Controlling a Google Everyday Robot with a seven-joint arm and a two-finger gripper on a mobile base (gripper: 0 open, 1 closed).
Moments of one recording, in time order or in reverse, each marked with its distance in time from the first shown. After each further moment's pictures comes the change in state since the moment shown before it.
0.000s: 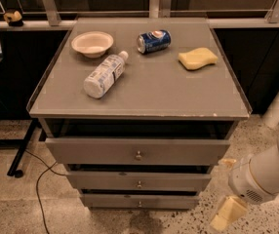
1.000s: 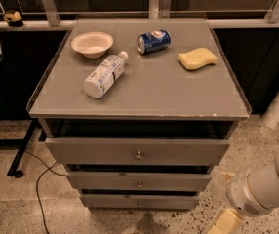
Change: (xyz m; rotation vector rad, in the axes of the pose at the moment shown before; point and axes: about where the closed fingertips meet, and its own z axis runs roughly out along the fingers) arm 0.024 0.007 0.039 -0.036 -0.036 0.056
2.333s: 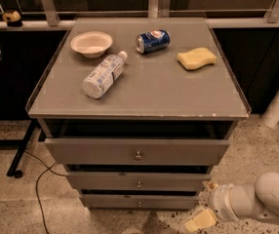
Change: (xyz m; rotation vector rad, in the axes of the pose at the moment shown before) arm 0.016 -0.036 0.110 -0.007 -0.250 0.190
